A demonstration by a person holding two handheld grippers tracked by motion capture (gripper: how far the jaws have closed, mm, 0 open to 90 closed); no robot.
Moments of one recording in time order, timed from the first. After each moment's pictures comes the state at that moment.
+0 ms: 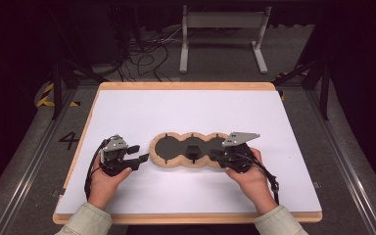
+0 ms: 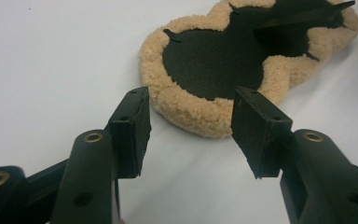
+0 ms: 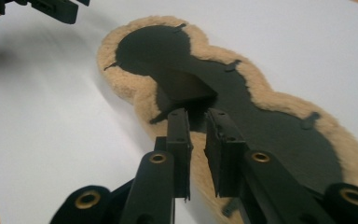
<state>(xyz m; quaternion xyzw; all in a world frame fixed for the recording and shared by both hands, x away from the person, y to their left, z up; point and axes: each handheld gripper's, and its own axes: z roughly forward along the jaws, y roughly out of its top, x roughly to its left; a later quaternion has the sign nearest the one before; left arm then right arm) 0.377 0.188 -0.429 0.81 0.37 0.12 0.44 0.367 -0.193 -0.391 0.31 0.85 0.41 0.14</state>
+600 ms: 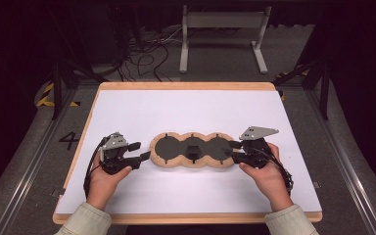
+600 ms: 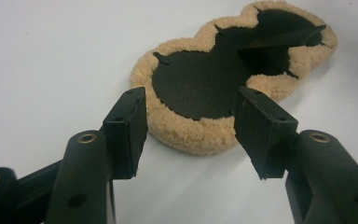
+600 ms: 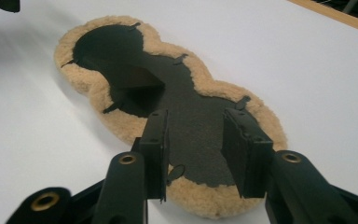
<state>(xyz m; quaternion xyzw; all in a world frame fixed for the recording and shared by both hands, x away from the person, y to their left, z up) 0.376 0.184 -0.416 0.80 0.36 0.13 0.46 0.371 -0.229 -0.378 0.35 0.83 0.40 0.18</state>
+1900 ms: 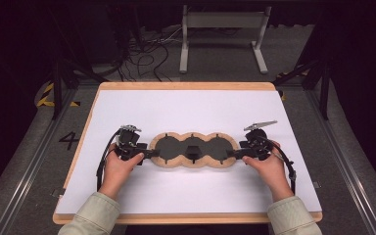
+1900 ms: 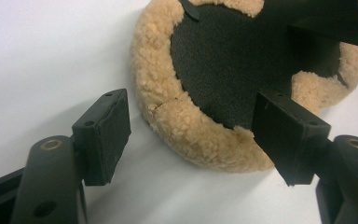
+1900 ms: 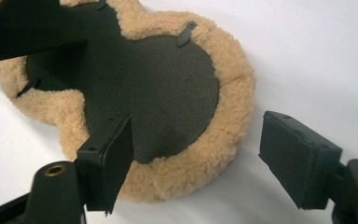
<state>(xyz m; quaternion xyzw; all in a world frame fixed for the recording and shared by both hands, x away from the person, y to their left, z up) 0.435 0.162 -0.445 0.80 0.46 -0.03 0.38 0.421 -0.258 -0.424 0.46 0.81 0.35 0.07</state>
